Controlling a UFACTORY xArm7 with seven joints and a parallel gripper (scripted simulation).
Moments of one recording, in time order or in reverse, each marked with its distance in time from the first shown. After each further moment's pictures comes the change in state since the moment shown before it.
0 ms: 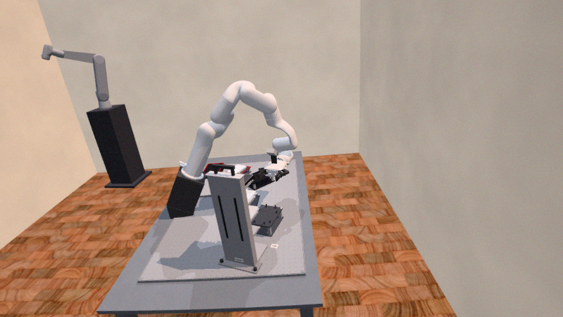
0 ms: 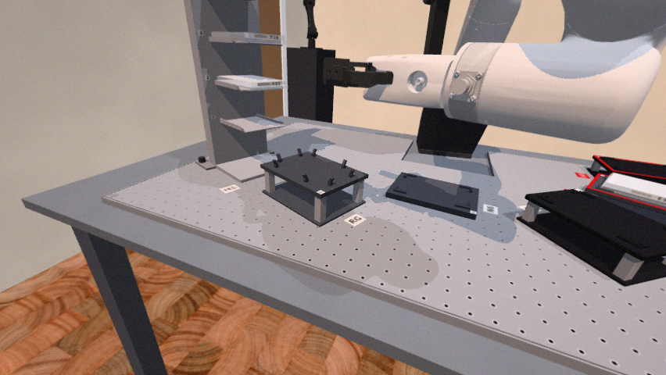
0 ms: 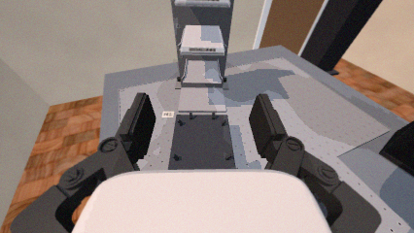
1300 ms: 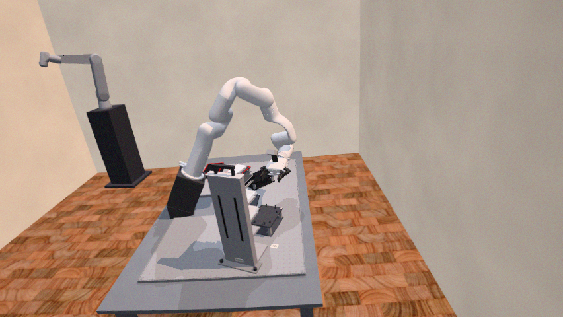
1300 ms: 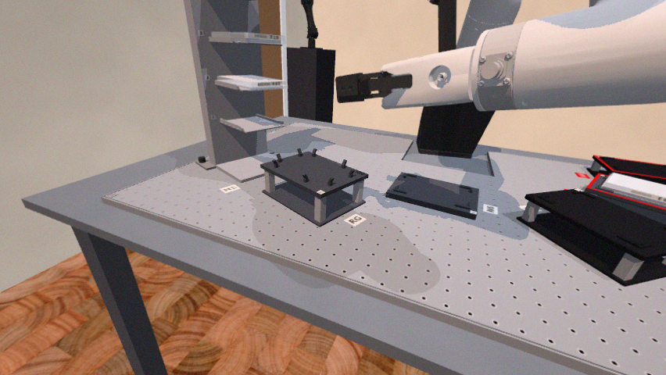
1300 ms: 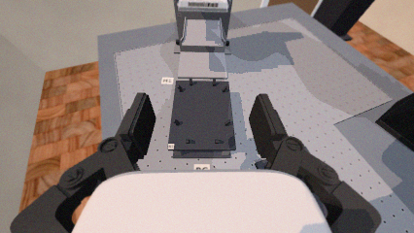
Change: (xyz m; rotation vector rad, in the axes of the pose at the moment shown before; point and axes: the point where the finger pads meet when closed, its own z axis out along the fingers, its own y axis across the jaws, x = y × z) arm -0.019 0.000 -0.024 0.005 -0.204 0.000
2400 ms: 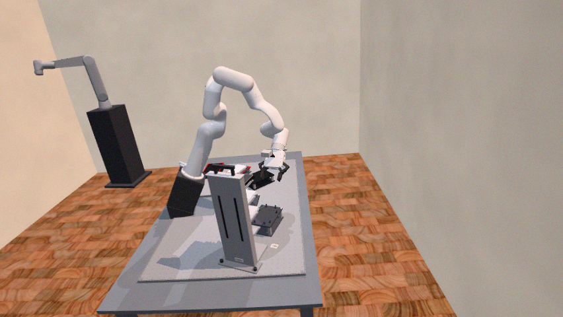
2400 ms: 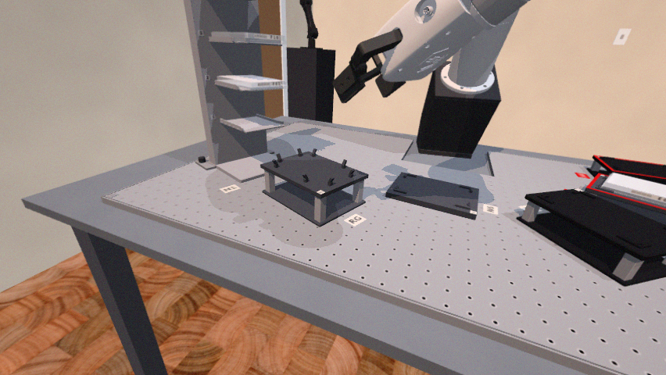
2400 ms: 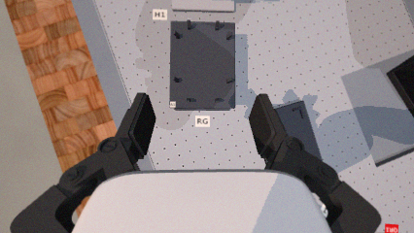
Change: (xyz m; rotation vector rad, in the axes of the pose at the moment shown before) arm 0.001 -0.001 0.000 0.000 -0.489 0.002
